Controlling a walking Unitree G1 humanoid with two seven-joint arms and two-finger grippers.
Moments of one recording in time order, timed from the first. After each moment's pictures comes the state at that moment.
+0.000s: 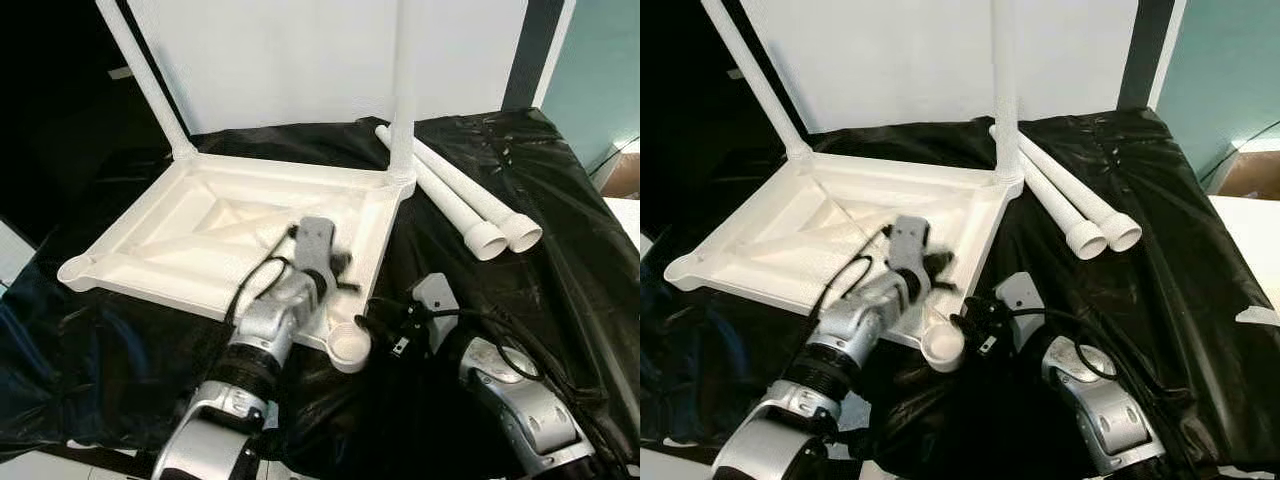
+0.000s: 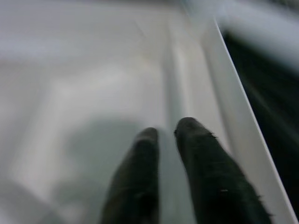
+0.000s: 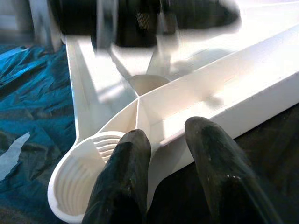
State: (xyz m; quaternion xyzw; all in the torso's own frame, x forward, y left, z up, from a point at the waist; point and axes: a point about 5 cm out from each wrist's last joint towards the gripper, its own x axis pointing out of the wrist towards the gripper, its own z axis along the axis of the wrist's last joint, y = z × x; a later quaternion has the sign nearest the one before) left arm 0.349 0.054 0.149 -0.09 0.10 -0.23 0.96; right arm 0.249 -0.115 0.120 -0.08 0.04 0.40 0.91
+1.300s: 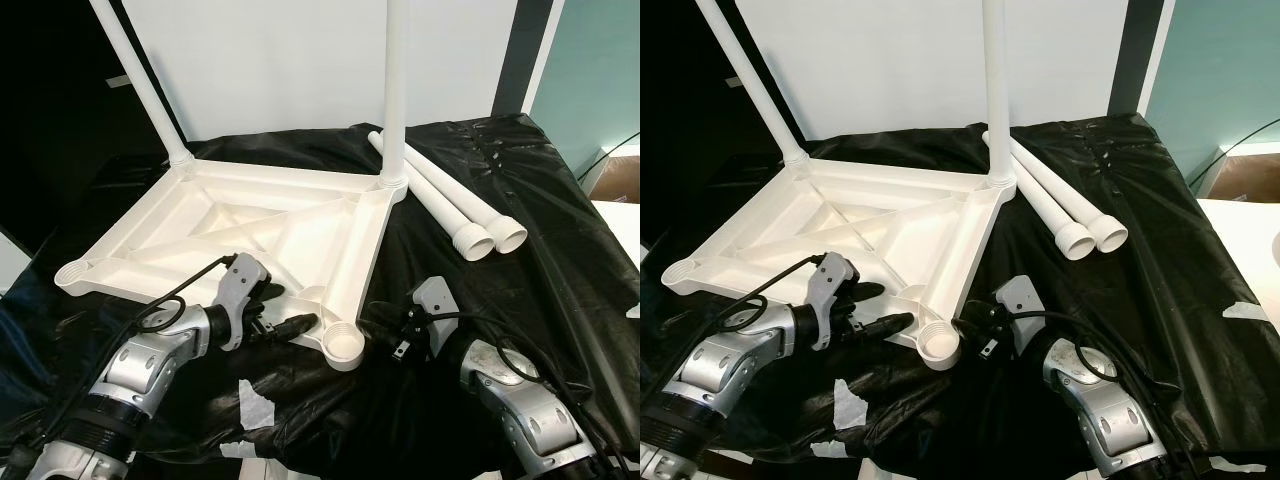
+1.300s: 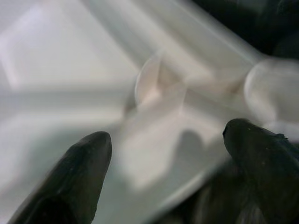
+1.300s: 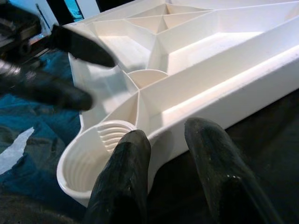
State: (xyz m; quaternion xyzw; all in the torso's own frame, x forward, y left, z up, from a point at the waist) left arm 0.281 0.164 0.118 0.09 0.19 -0.52 0.82; right arm 0.248 -0.116 0.116 -0.08 0.05 0.41 0.91
